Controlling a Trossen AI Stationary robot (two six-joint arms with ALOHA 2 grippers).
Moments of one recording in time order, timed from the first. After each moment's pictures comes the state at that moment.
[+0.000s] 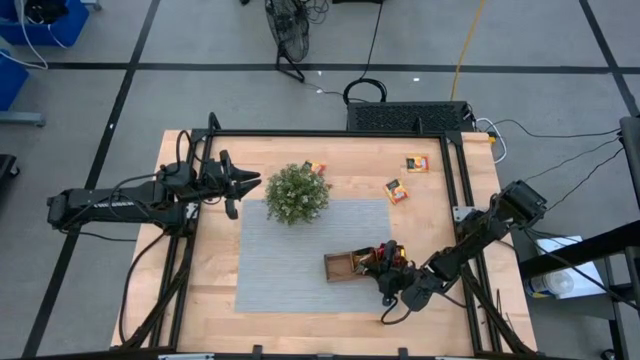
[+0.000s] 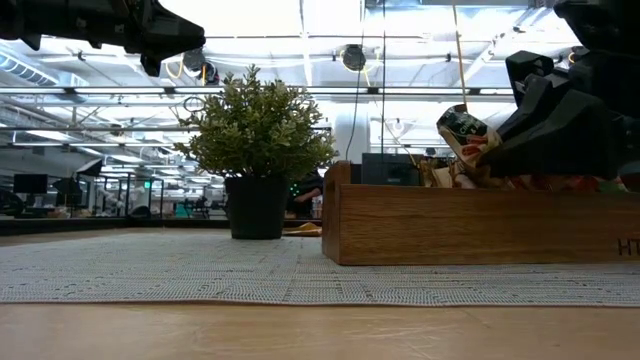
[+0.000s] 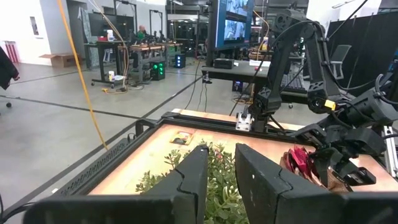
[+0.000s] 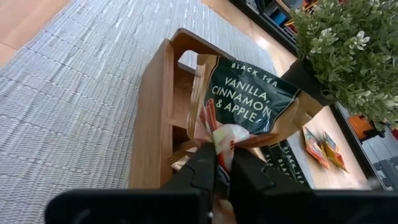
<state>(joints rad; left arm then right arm) 0.17 0.56 0.40 0.19 -0.05 -0.05 0.73 1.67 0.57 0.42 0.89 -0.07</state>
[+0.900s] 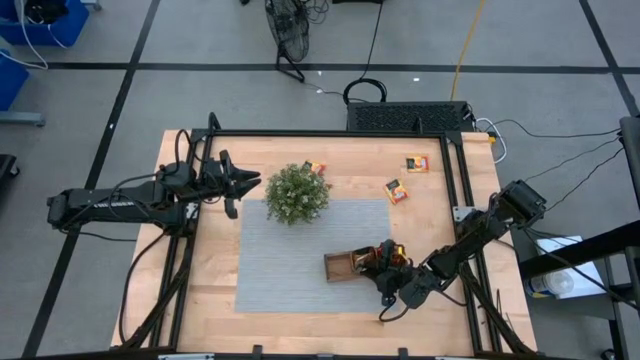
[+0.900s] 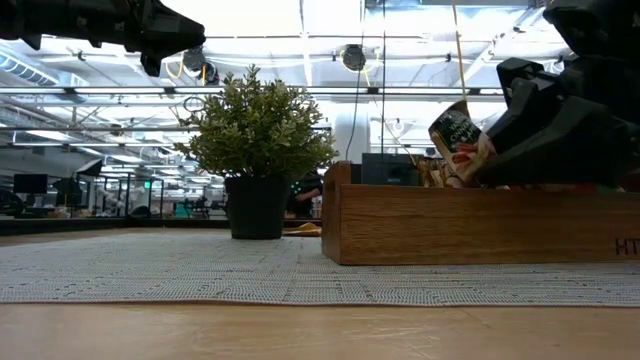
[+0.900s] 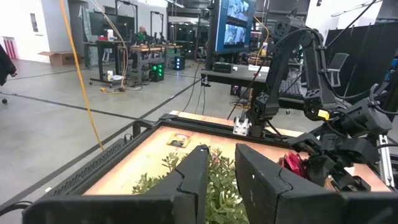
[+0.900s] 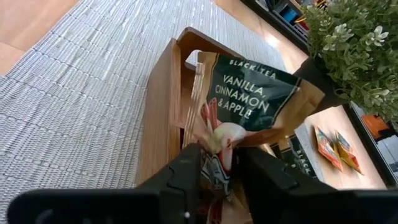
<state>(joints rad) 0.17 0.56 0.40 0.20 -0.05 -0.08 0.71 1.67 0.57 0.42 0.83 -0.07</state>
